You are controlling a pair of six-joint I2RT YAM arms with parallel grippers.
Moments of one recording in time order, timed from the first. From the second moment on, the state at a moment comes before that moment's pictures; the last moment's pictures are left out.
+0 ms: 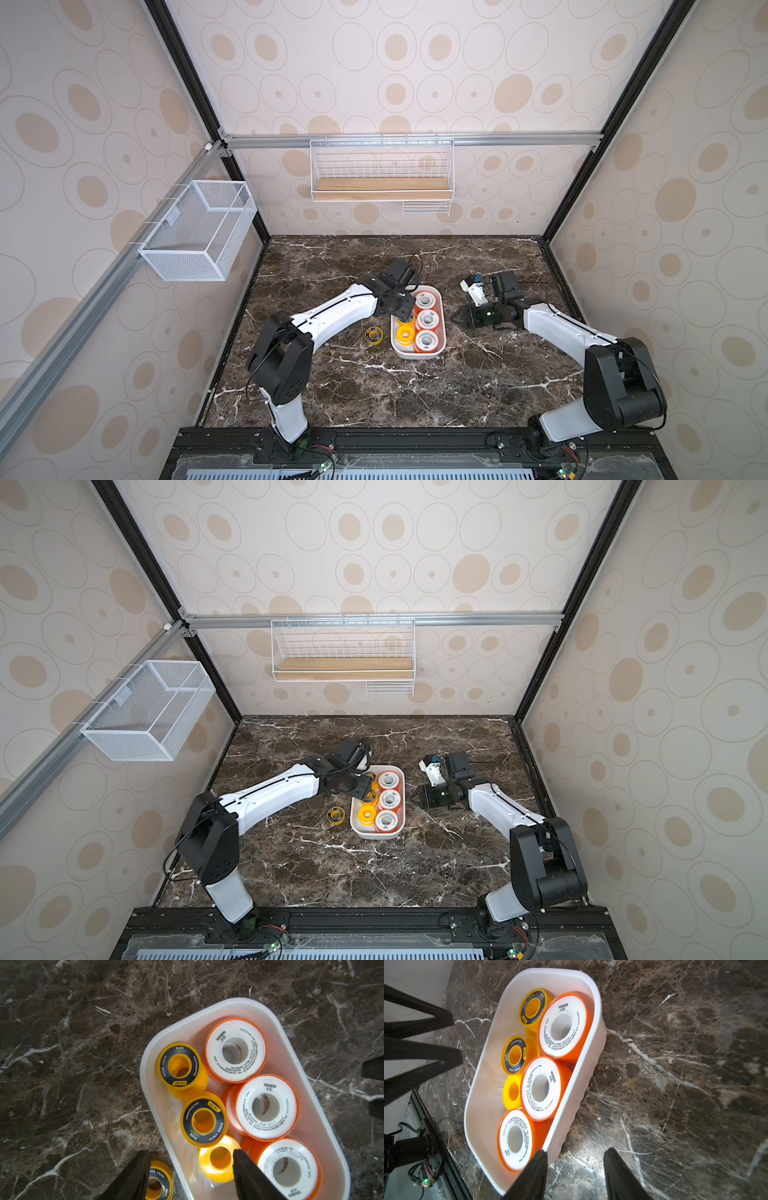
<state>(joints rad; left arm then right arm) -0.69 1.72 1.36 -0.66 -0.11 -0.23 0.34 1.49 0.90 -0.41 -0.53 0.06</state>
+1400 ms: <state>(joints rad) -0.56 1.55 0.89 -0.52 -0.04 -0.27 0.39 1.64 0.96 -0.37 -0.60 0.12</state>
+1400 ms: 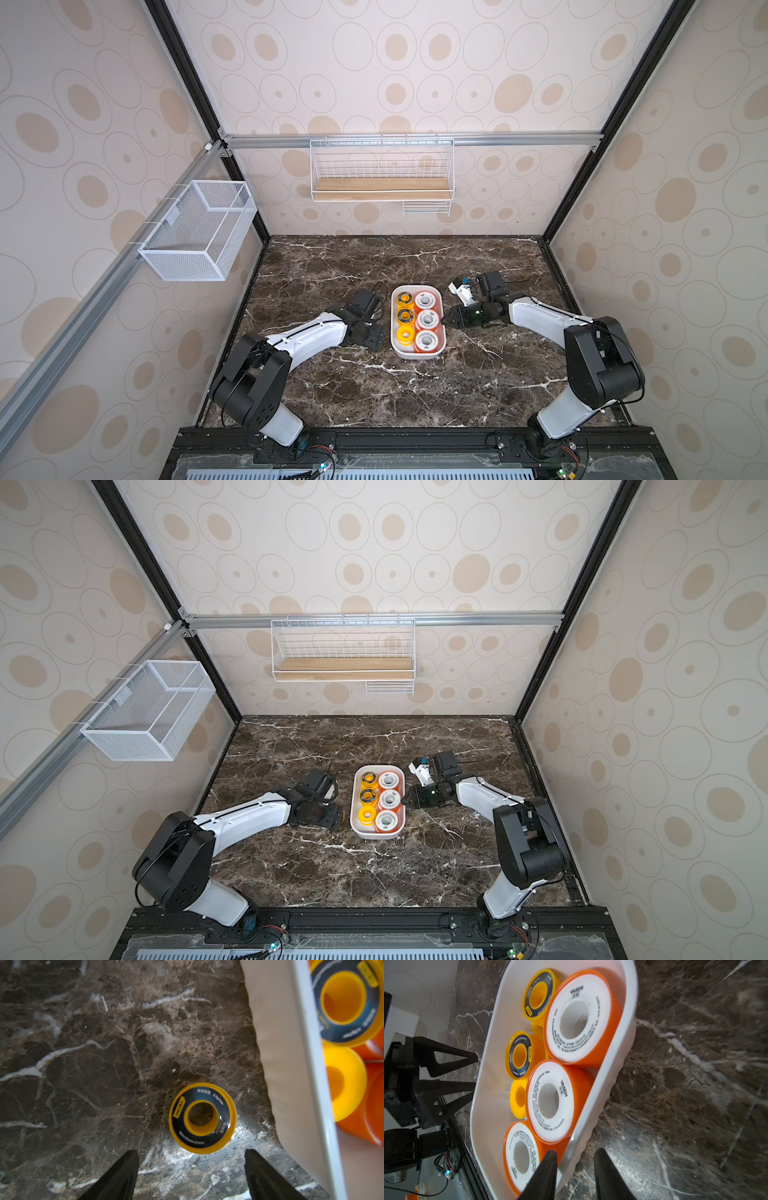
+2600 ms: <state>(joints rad) -0.56 1.61 0.97 -0.50 -0.08 -0.23 0.39 1.65 0.96 -0.36 -0.60 0.12</state>
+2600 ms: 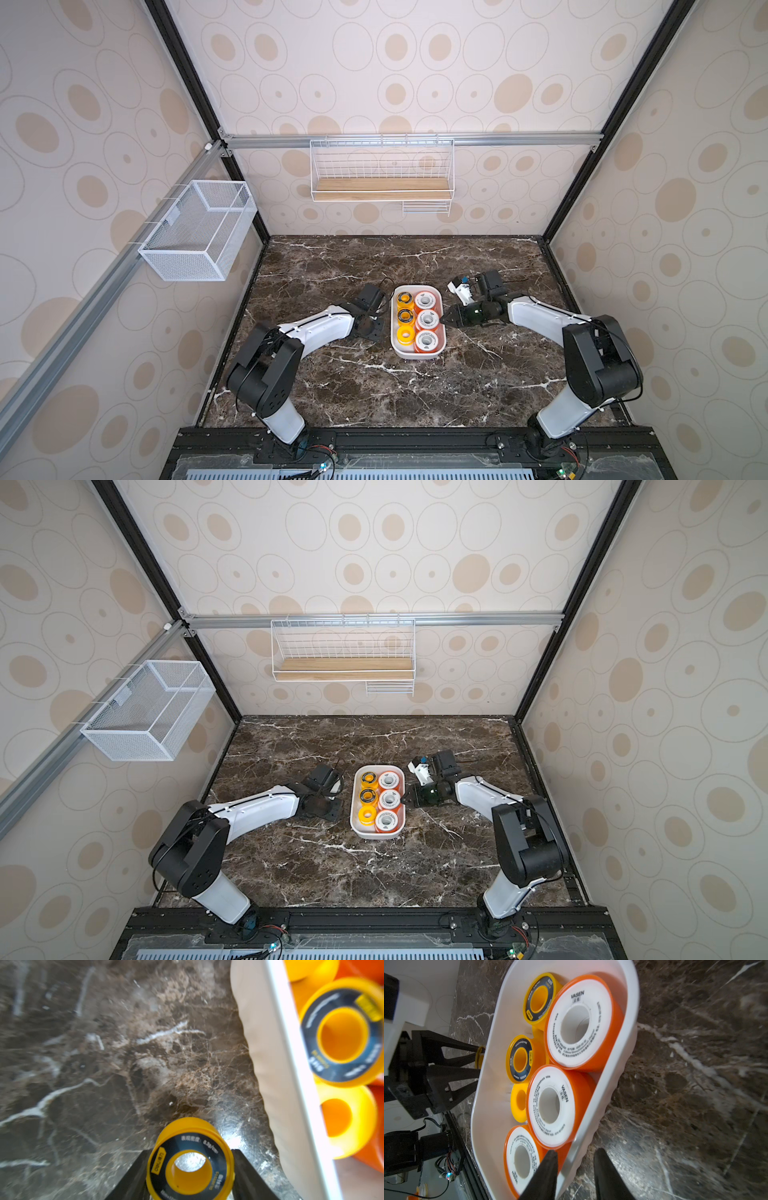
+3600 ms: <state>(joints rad) -0.73 1.49 1.10 -0.59 -0.05 -0.31 0.40 1.65 0.96 -0.36 -0.60 0.13</state>
